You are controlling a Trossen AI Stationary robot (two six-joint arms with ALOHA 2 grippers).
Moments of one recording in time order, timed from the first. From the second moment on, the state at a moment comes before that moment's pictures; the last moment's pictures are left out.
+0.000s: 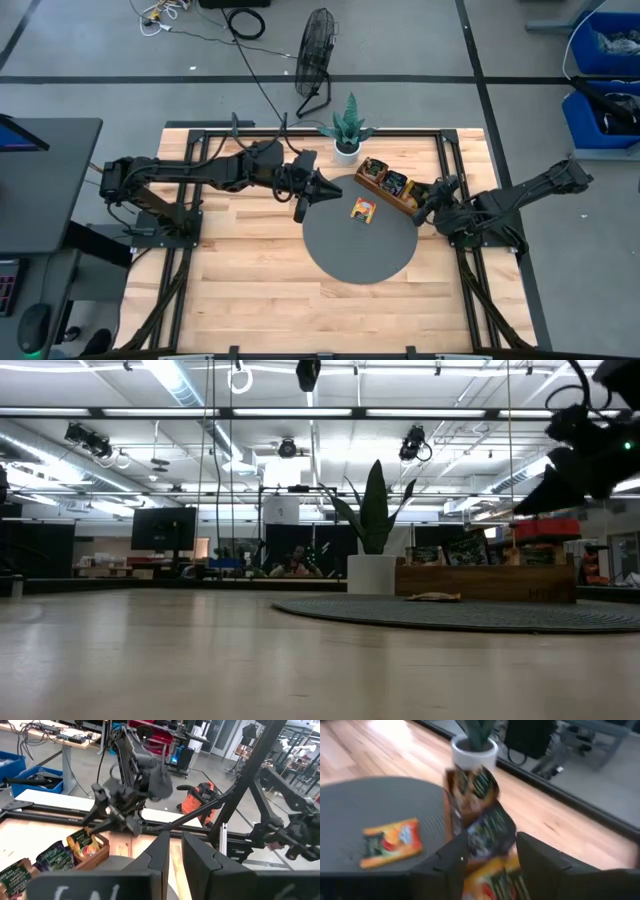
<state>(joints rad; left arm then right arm) 0.09 1.48 1.22 0.14 0.25 -0.23 0.34 0.54 0.29 -0.68 0.99 0.74</state>
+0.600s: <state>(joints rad) 0.11 1.48 1.22 0.09 0.25 -0.21 0.29 0.90 0.33 0.01 0.58 0.26</state>
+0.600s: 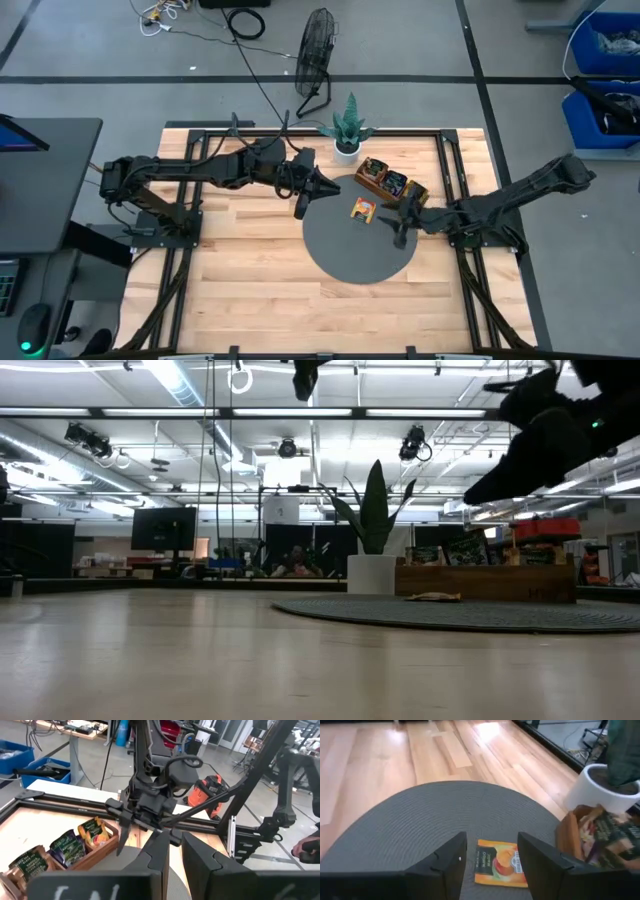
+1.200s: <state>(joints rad) 0.11 1.48 1.22 0.02 0.26 -0.19 0.03 1.41 0.49 0.06 0.38 0.21</state>
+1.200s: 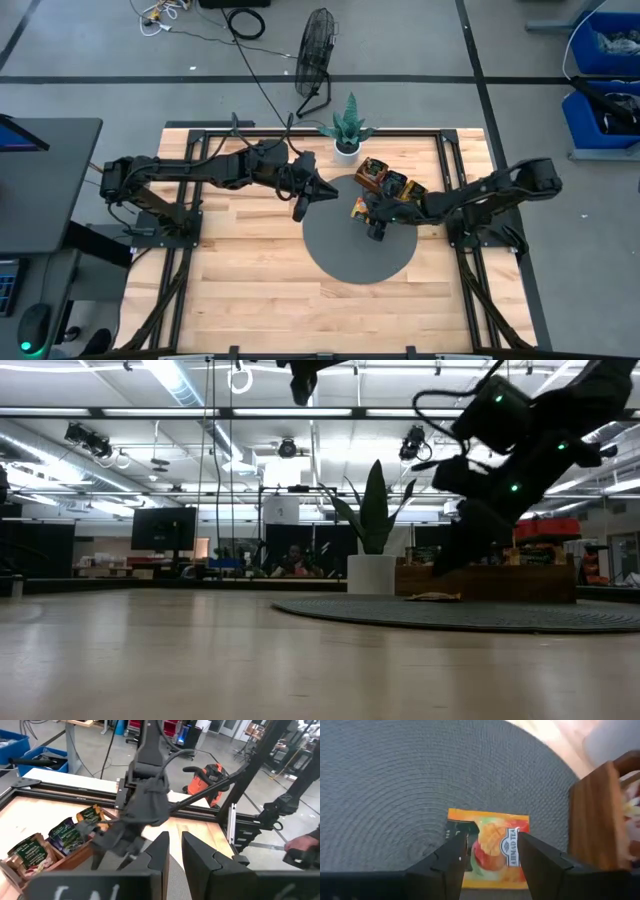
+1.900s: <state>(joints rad) 0.11 1.48 1.22 0.00 0.30 -0.17 -0.14 1.53 0.56 -0.02 0.24 0.17</state>
